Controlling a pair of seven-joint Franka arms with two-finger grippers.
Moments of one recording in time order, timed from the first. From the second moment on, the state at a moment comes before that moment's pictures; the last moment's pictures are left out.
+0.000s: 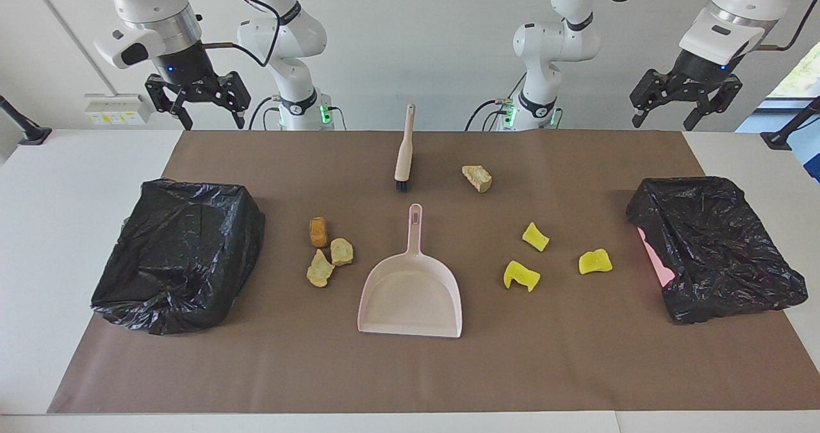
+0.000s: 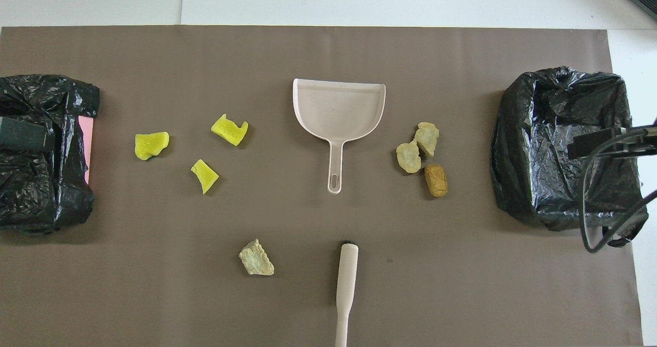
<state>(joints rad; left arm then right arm) -0.11 -0.01 0.05 -1.43 -0.02 1.47 0.07 0.03 -0.05 -0.01 -1.53 0.01 1.52 0.01</state>
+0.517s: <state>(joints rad) -0.11 -0.01 0.05 -1.43 -0.02 1.47 0.07 0.03 -0.05 -0.01 -1.53 0.01 1.52 0.01</state>
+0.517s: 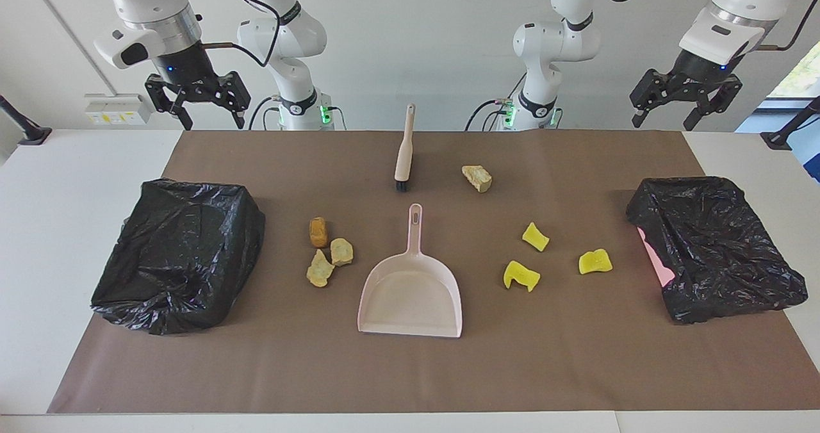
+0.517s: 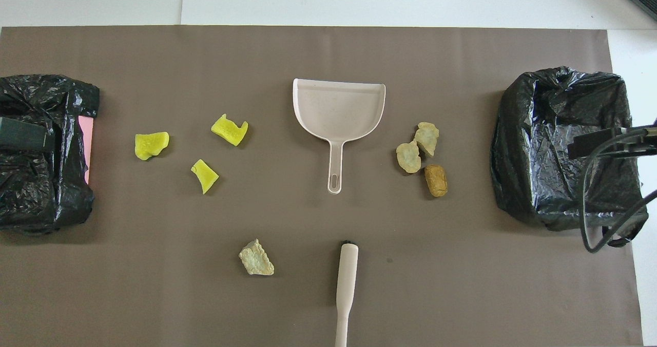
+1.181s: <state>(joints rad) -0.12 -0.03 0.02 -1.47 -0.02 1.47 0.07 0.03 -0.06 -0.01 -1.55 0.01 1.52 0.01</state>
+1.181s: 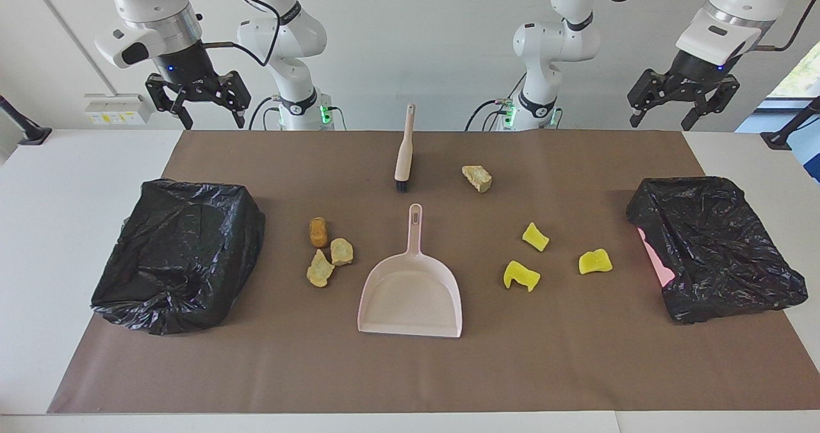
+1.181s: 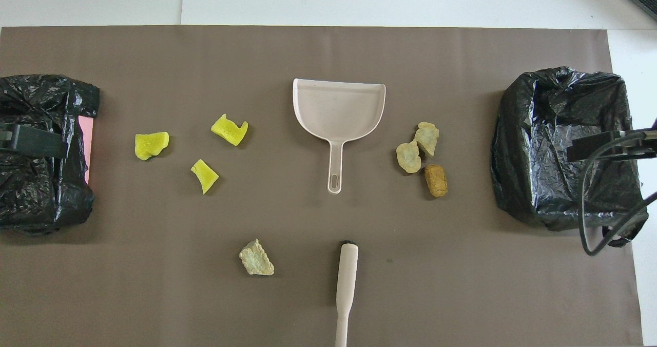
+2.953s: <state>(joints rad) -1.09 -0.15 -0.01 -2.31 -0.03 2.14 -0.69 0.03 -0.09 0.00 -1.62 0.01 1.52 0.01</state>
